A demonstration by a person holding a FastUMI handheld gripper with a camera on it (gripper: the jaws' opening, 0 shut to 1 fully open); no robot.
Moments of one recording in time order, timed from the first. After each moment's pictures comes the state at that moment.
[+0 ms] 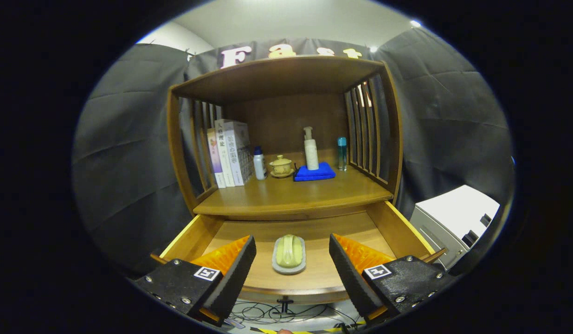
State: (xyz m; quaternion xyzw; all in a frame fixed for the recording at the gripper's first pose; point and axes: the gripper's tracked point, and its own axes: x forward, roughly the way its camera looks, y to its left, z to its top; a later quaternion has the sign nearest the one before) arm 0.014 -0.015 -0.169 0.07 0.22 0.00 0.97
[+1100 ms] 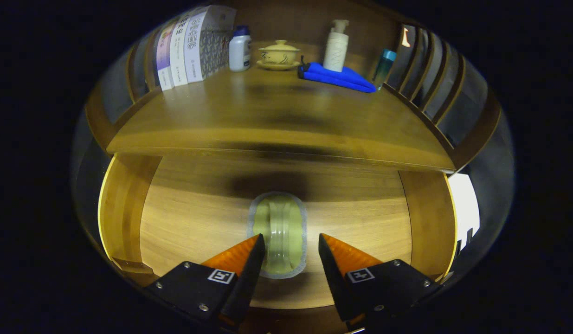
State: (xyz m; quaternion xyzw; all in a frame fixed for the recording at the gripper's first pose) arm 0.080 0.012 -0.338 -0.06 0.54 0.00 0.84
